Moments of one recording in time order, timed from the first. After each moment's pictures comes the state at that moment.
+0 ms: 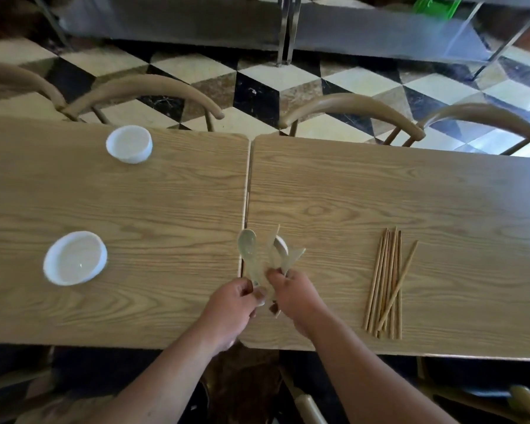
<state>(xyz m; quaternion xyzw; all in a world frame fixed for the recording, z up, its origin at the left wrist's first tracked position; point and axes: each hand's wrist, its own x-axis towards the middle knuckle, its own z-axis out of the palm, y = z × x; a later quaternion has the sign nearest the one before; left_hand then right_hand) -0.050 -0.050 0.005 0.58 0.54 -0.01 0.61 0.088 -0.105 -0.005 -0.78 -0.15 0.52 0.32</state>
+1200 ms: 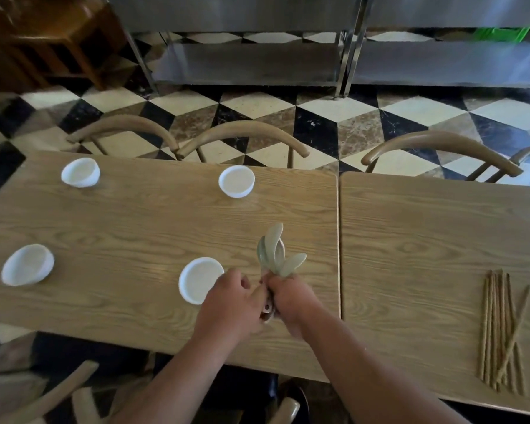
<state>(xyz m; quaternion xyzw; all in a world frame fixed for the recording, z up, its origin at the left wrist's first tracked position) -0.212 0.076 0.091 0.68 0.63 0.02 0.37 -0.089 0.043 0.054 -0.66 -0.11 0.63 0.40</state>
